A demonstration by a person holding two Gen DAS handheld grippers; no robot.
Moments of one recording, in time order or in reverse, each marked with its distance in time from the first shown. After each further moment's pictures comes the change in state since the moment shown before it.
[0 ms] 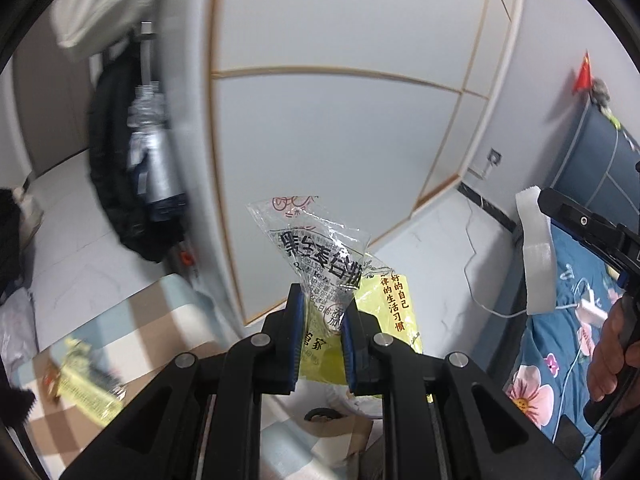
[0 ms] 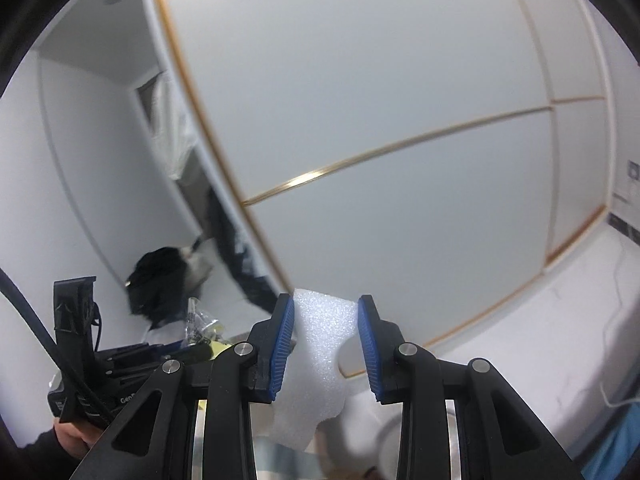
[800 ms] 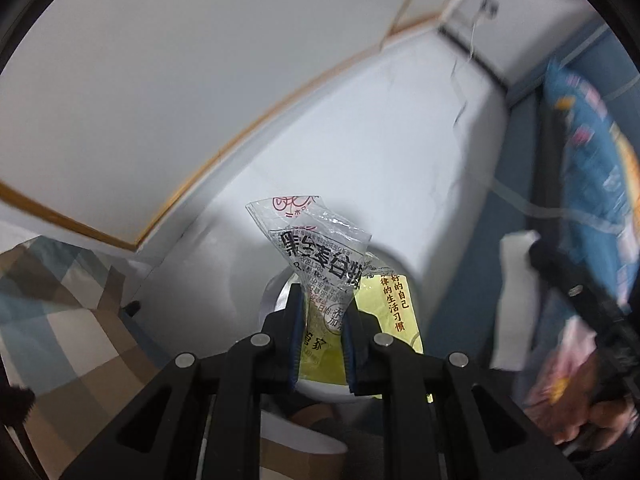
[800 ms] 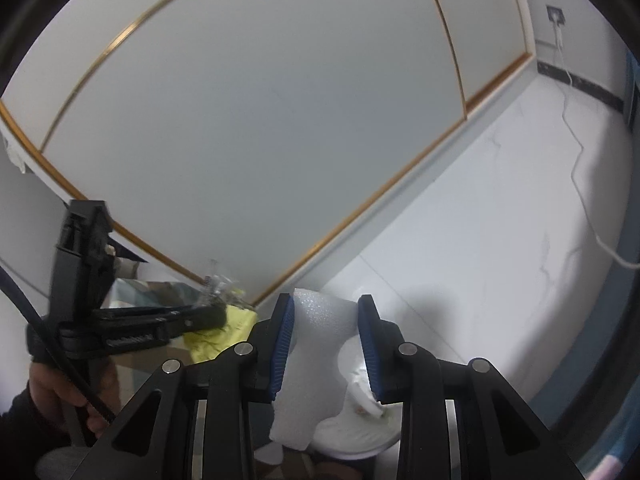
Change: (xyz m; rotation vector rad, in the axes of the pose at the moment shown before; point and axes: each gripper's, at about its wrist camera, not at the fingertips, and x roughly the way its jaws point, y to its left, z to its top) left arm 0.258 -0.072 -0.046 0.105 0.639 -0.133; right arm 0.102 -0.194 -0.138 0.338 0.287 -0.182
